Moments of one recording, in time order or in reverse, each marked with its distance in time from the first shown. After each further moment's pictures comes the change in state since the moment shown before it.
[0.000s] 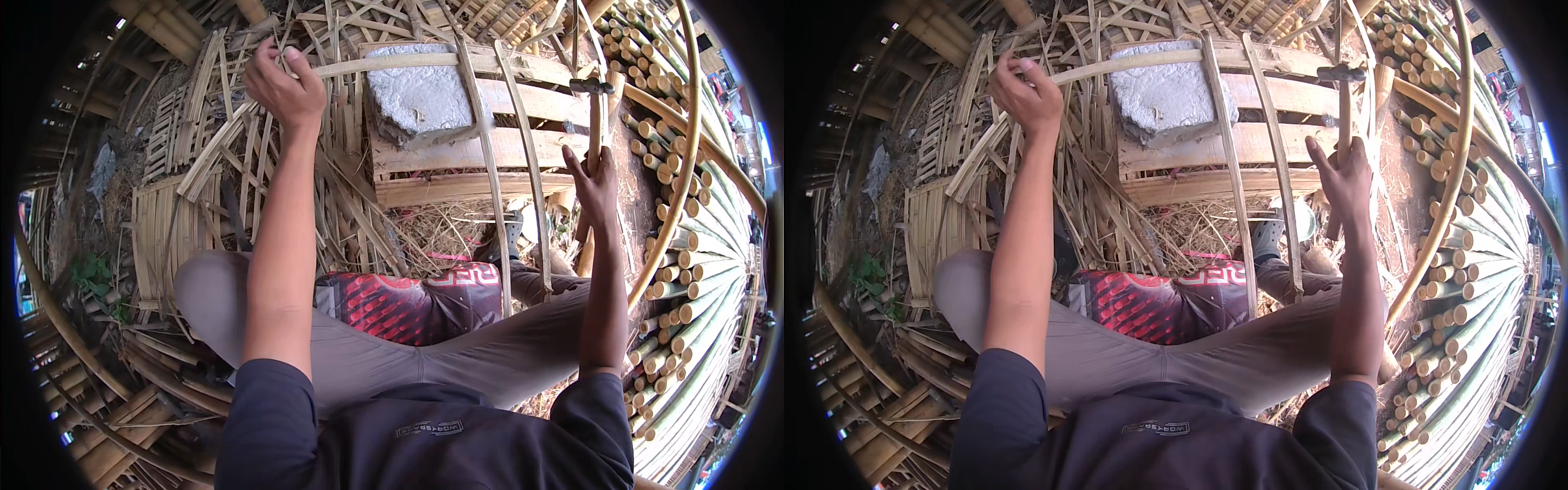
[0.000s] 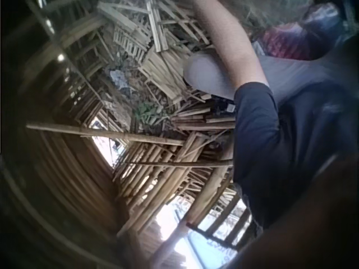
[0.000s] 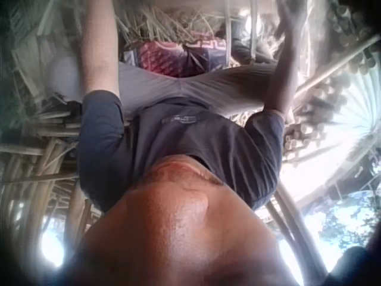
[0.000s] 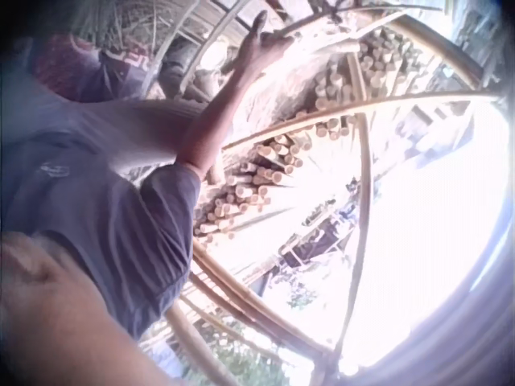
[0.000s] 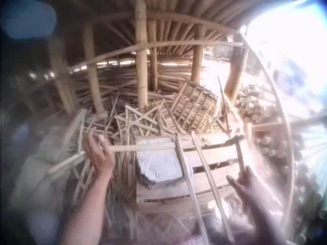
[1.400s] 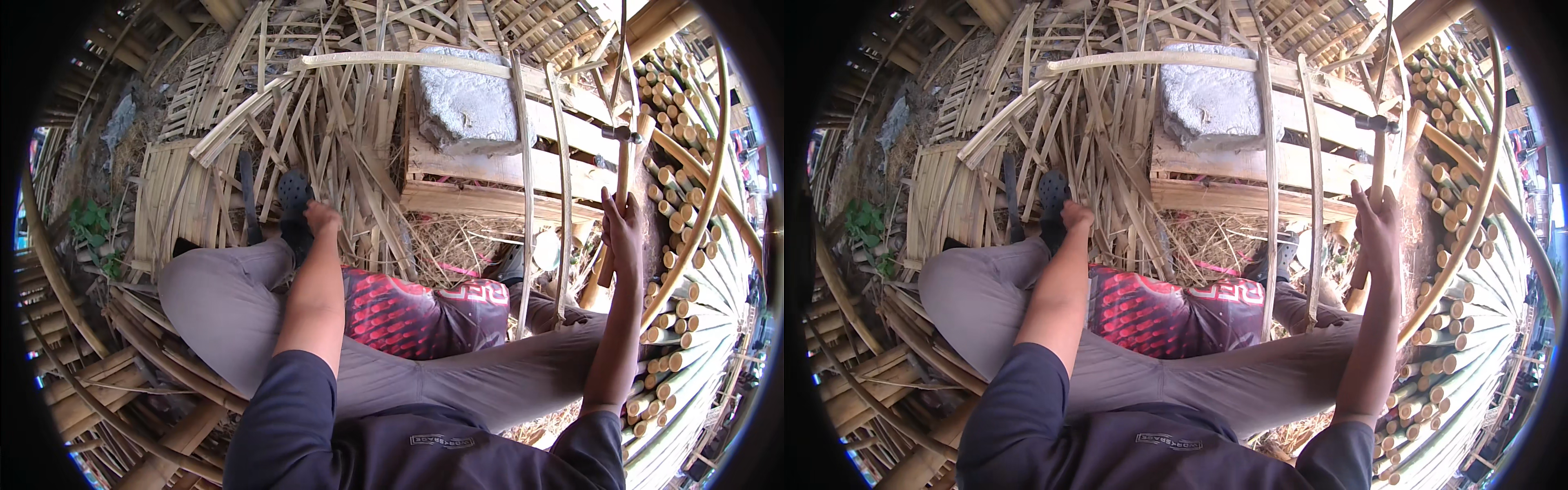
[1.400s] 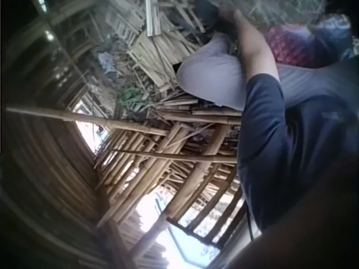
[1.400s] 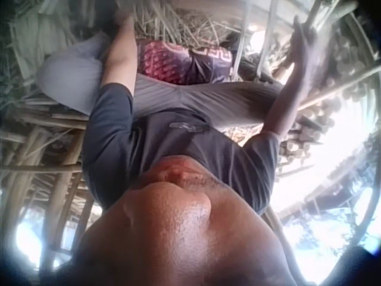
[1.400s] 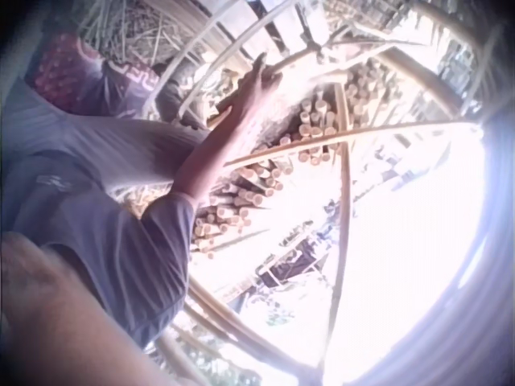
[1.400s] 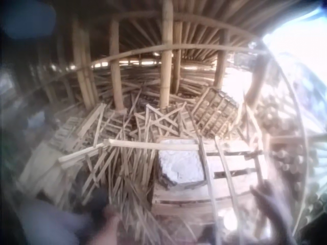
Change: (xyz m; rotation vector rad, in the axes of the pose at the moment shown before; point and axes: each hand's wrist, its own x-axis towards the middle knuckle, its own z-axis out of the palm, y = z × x) left_hand -0.300 -0.129 -0.121 0.695 -0.881 -1.308; right_hand -0.016 -0.018 -0.007 0.376 -0.252 0.234
